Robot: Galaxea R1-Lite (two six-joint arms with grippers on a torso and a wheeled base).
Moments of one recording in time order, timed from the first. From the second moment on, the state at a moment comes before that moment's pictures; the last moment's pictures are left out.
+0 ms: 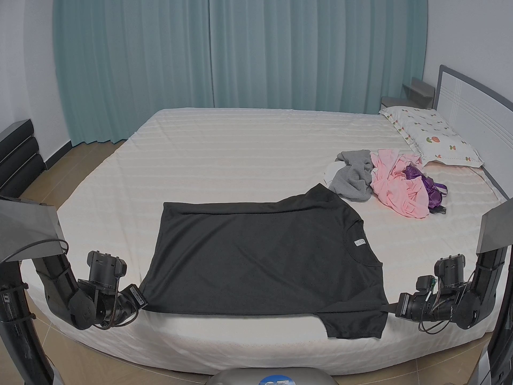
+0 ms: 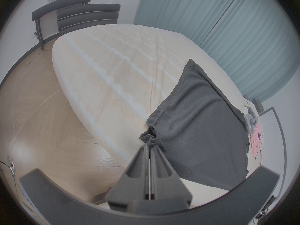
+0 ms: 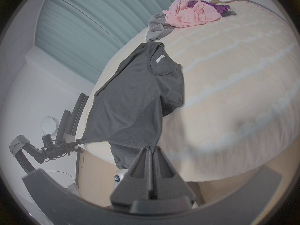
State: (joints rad) left arm -0.13 2.12 -0.37 -0.82 0.13 -0.81; right arm 0.05 2.21 -0.18 -1.19 0.43 0.44
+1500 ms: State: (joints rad) left arm -0.13 2.00 -0.16 -0.81 0.13 -0.54; right arm -0.07 1.98 -0.02 -0.89 0.53 0.12
